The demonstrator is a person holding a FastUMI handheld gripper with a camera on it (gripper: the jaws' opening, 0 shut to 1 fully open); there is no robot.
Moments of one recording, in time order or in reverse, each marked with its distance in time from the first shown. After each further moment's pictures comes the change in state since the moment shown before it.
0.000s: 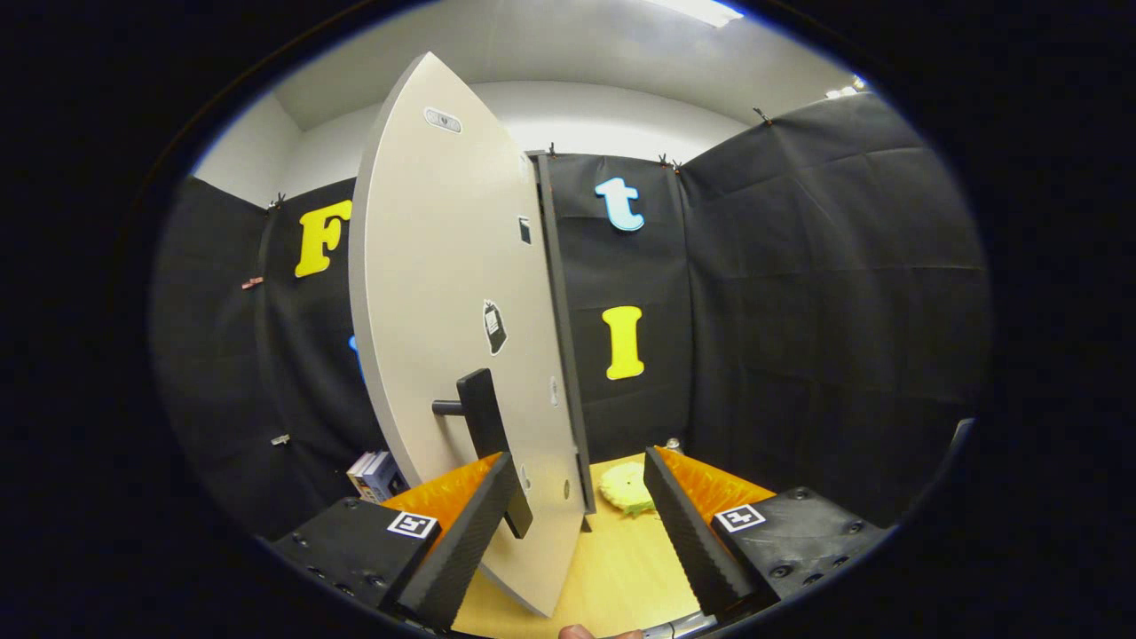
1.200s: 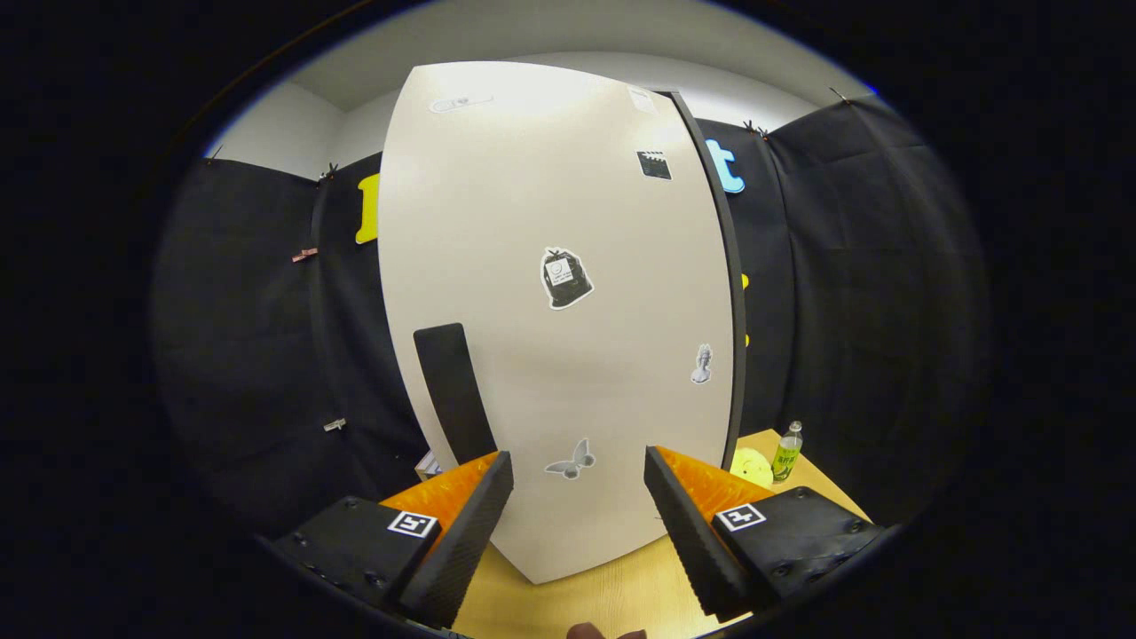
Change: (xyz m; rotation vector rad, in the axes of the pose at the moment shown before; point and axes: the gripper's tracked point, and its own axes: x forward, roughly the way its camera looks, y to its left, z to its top) arm 0.086 0.127 -0.046 -0.037 0.100 0.193
